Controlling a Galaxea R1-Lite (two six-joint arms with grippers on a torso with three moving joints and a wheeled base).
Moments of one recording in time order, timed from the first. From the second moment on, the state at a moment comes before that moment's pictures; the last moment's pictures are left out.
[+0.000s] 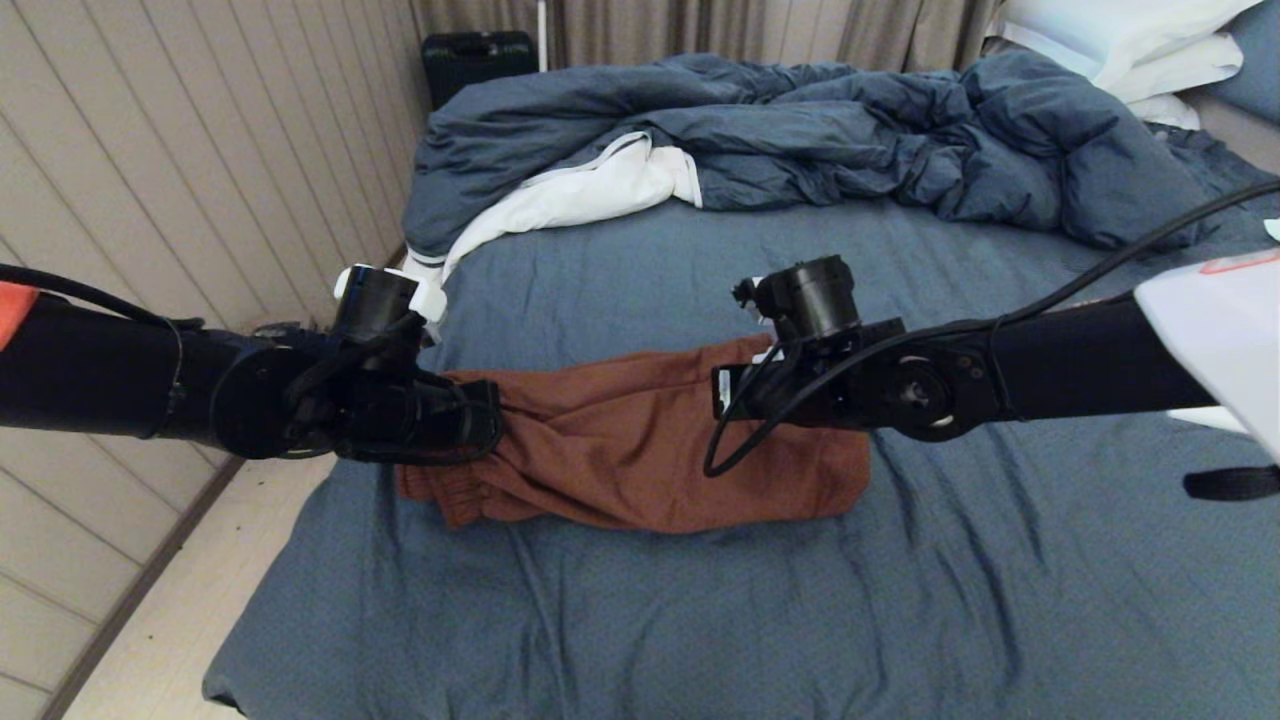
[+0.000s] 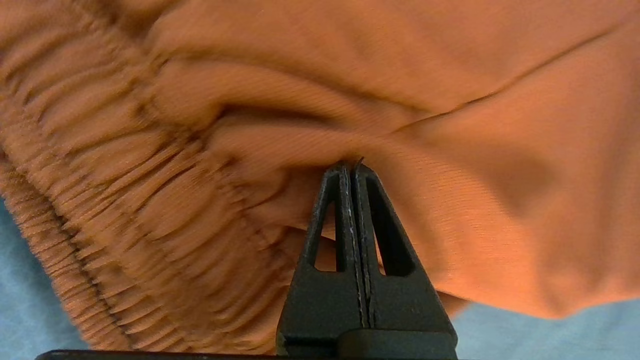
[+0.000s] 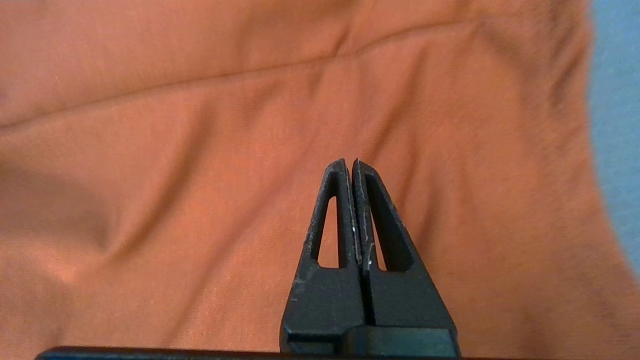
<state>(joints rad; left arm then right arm) -0.41 1.89 -1.19 -0.03 0.00 -0.41 0.51 2.04 -1.46 -0.06 -0.21 0.25</state>
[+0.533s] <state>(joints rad) -0.40 1.84 -0.87 -0.15 -0.01 -0.39 0.47 2.06 -1.47 -0.06 -0.21 0.25</state>
